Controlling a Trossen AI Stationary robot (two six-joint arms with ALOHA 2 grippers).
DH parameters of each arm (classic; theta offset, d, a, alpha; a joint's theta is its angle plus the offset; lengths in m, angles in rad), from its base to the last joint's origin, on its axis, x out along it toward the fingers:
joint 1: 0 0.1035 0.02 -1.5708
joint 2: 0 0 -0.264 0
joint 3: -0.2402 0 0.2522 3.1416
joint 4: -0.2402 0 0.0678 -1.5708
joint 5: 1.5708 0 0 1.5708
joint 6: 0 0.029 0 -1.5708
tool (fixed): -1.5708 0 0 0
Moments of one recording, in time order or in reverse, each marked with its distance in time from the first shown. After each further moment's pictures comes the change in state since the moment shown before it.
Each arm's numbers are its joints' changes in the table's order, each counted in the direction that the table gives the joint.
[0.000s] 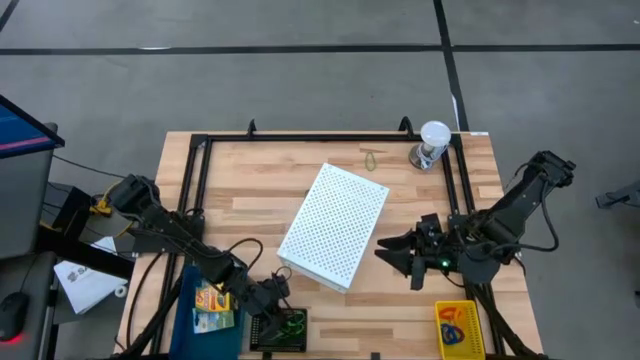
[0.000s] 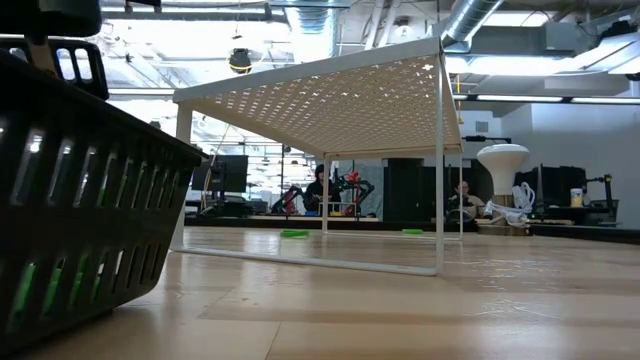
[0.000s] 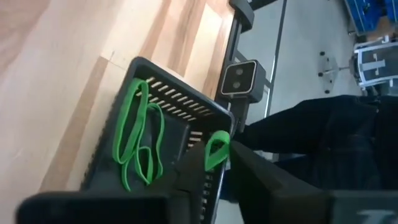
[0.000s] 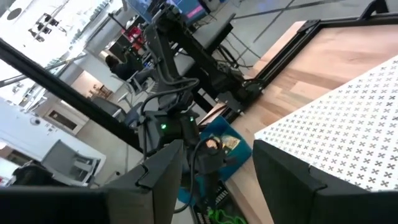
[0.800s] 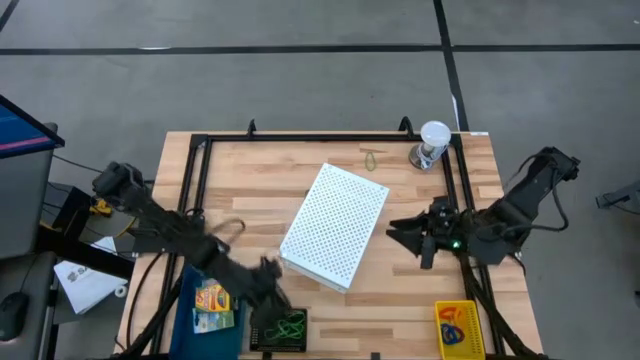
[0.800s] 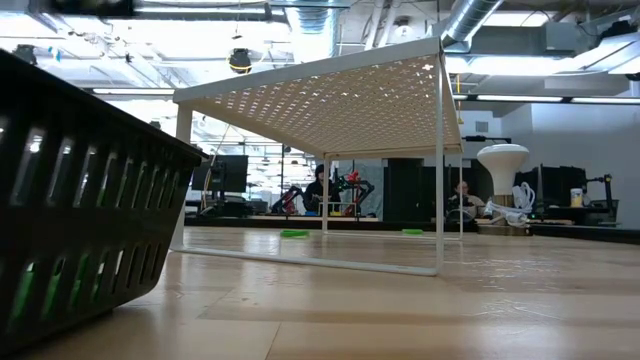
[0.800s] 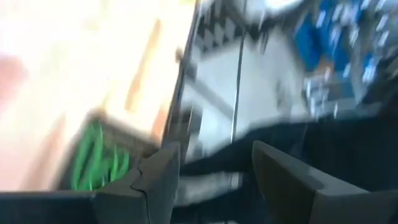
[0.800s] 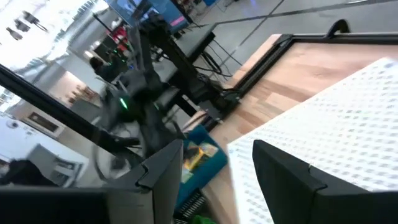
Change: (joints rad) left arm 0.024 -0.183 0.000 0.015 0.070 0.000; right arm -0.043 -0.114 0.000 -0.168 -0.008 0.015
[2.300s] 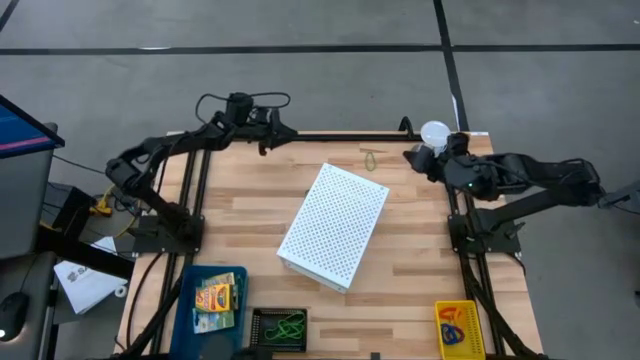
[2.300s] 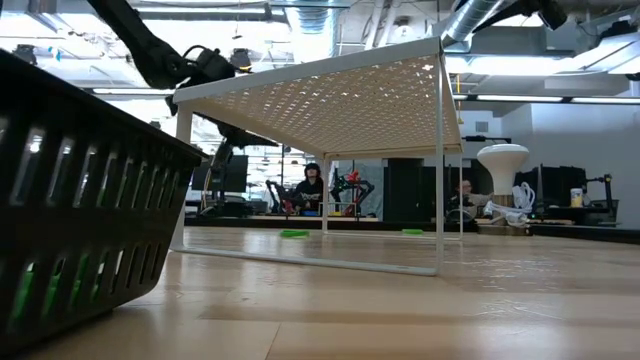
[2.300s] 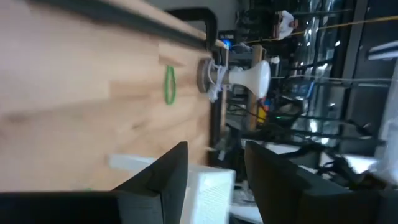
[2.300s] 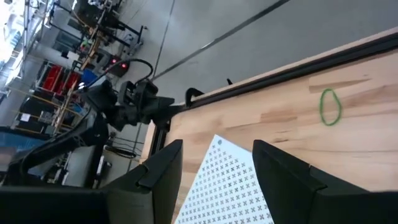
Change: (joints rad) left arm 1.525 0.142 0.000 0.164 -0.750 -0.066; right arm -0.618 -0.177 0.000 -0.427 0.140 0.393
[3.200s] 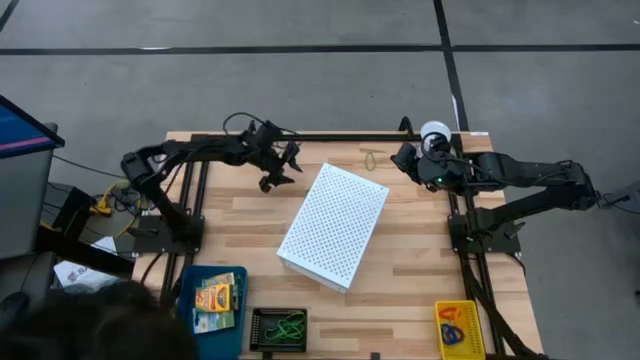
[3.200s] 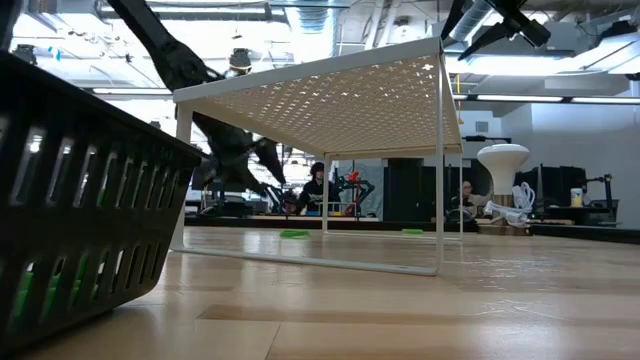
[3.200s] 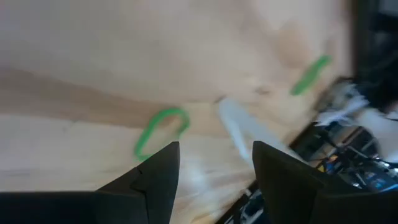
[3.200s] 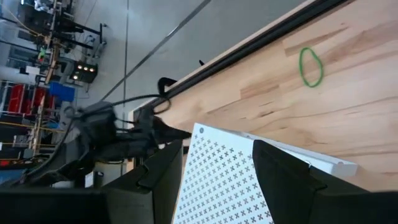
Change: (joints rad) left arm -0.247 0.083 -0.001 -0.342 0.245 -0.446; right arm -0.117 0.126 0.000 -0.013 0.151 0.209
